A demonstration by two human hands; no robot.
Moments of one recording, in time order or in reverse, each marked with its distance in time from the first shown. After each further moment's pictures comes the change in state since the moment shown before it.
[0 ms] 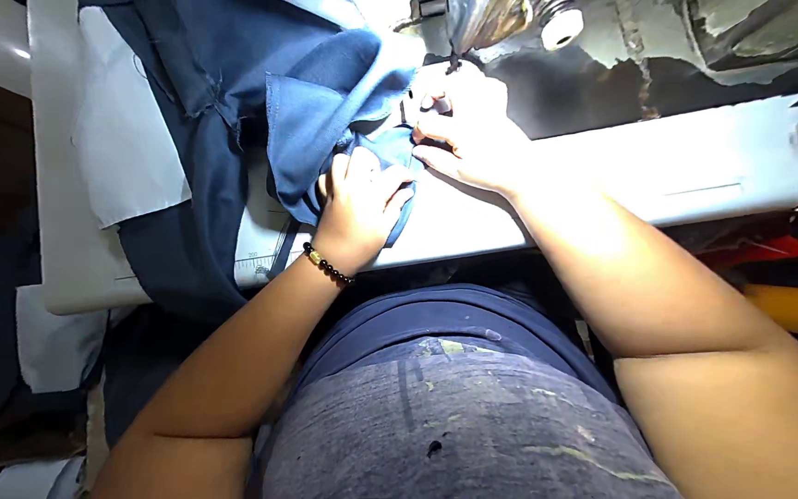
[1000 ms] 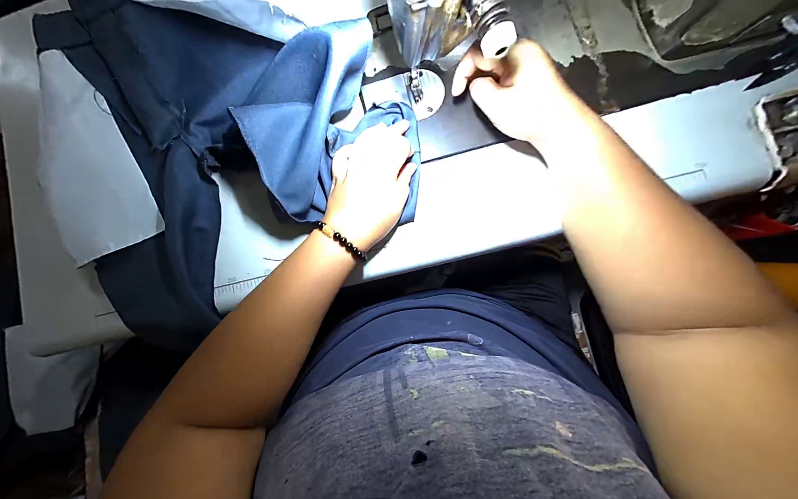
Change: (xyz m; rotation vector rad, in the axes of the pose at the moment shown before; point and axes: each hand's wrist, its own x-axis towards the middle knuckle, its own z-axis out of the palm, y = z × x) left_hand 0.056 0.022 0.022 -0.036 -0.182 0.034; right_hand -0.013 0.044 -0.055 0.232 0.126 0.310
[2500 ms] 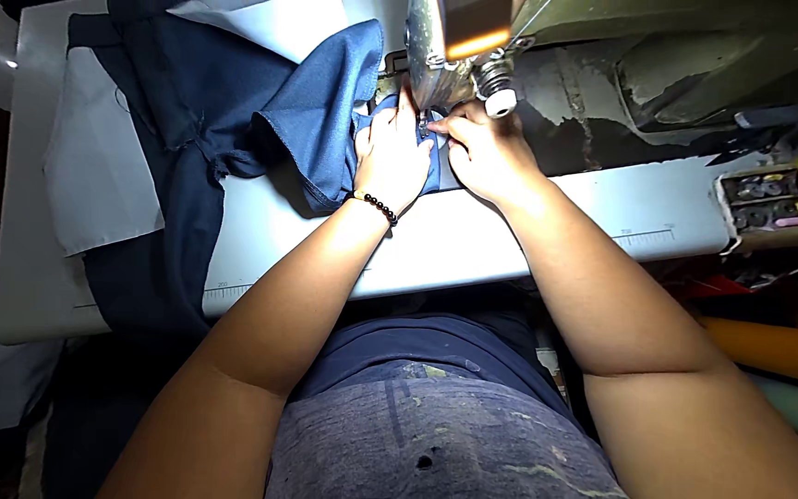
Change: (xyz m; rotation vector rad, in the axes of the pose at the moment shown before) left_hand 0.071 0.017 0.000 -0.056 0.023 -0.356; right_hand -0.002 -0.006 0.026 -0.319 -0.019 0.033
